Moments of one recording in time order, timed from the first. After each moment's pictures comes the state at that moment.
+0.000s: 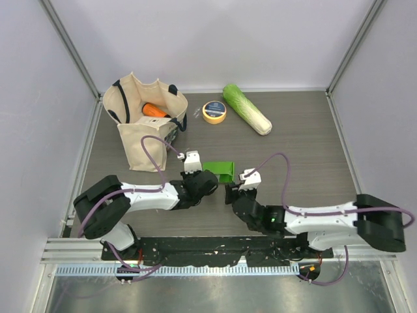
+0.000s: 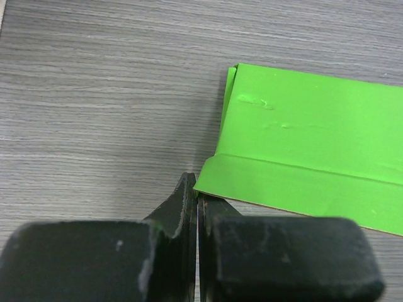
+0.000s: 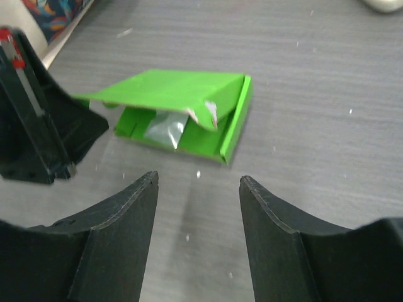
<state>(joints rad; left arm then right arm) -1.02 1.56 0.72 -0.04 -0.77 -0.90 1.29 1.23 0.41 0.37 1.01 0.52</state>
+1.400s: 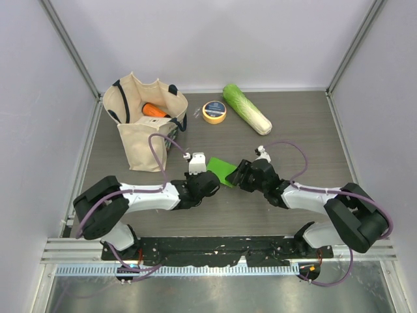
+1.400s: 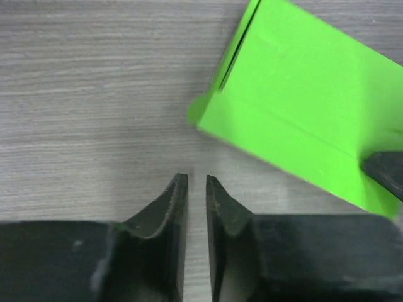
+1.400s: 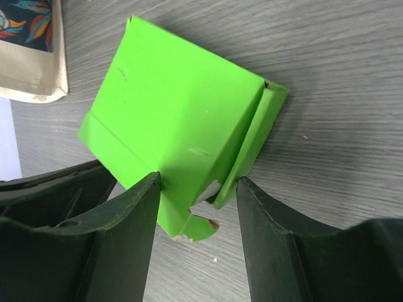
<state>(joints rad) -1.05 1.57 0.76 -0.10 -0.69 -0.84 0.66 1.35 0.44 0.31 0.00 0.94</state>
